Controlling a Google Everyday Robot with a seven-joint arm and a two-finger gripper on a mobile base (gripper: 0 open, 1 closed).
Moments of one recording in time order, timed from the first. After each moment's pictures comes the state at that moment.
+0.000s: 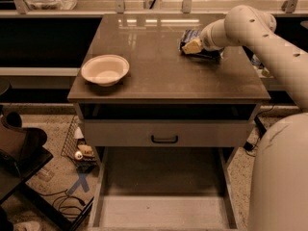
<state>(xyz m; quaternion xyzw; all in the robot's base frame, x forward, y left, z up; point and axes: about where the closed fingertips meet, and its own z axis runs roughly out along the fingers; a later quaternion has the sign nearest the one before) 0.846 -0.170 0.839 -0.34 0.82 0.03 0.47</state>
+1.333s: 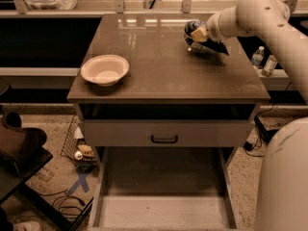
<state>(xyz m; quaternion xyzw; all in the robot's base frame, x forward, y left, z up) 0.838 -0.178 0.884 -0.34 0.80 0.04 0.49</state>
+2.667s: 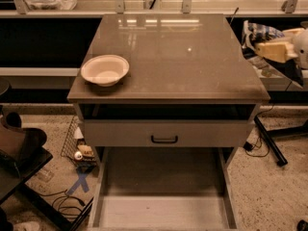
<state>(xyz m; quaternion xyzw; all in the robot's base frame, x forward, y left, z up) 0.610 -0.285 0.968 -0.30 0.76 0.10 0.57</state>
